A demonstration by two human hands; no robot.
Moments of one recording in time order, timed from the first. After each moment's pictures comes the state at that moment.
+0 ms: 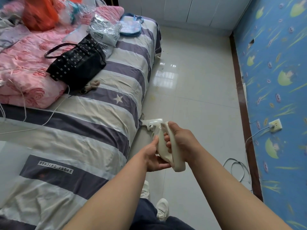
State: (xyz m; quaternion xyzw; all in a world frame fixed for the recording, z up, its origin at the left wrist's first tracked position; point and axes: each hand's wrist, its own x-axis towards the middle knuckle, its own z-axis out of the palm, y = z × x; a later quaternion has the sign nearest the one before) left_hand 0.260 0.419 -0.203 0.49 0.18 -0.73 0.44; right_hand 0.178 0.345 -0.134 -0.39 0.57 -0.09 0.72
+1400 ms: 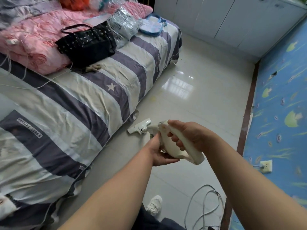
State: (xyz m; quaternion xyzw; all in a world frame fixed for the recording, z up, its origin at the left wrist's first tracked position) left_hand 0.100 0.267 -0.205 0.41 0.27 -0.66 0.57; right_hand 0.043 0.161 -0.108 -0.59 0.45 0.20 0.64
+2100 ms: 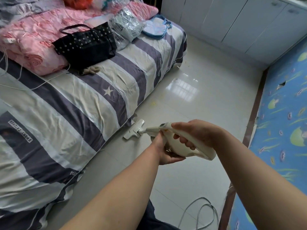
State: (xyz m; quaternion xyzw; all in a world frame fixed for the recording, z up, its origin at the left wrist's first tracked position) left_hand 0.127 0.171 -0.194 0.41 0.30 -0.63 0.60; right_hand 0.082 0.058 -0.095 -0.70 0.39 0.28 0.53
